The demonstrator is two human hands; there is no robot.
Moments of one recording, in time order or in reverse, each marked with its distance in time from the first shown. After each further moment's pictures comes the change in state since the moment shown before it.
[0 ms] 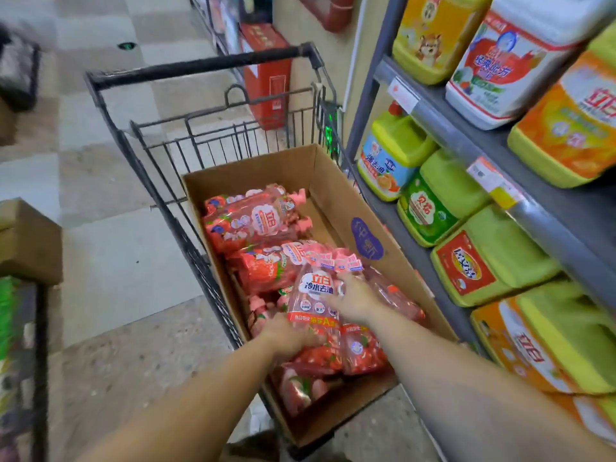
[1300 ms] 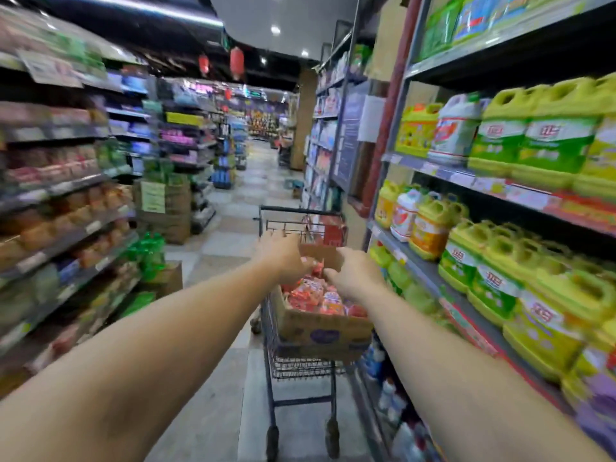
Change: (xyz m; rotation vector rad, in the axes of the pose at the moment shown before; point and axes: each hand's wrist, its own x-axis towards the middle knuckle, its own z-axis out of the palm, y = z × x) left_hand -0.557 -0.088 0.218 0.757 1.135 0.459; right_hand -0.575 0.139 -0.021 -0.336 0.632 -0.698
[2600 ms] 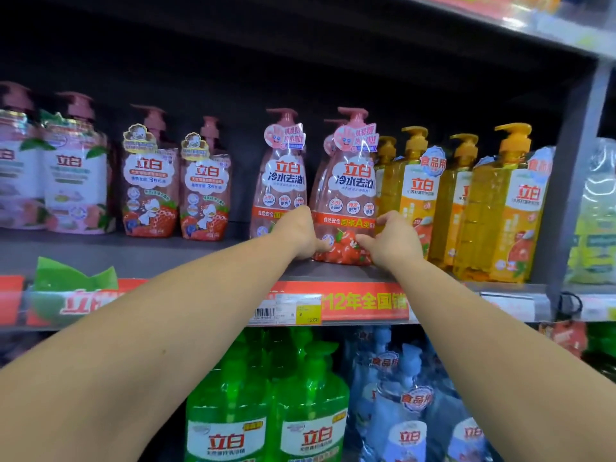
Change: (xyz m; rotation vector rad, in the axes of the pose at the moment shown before) left_hand -0.780 0.825 -0.256 -0.854 -0.409 1.534; right_hand -0.967 0.373 -0.588 -0.397 1.136 1.371
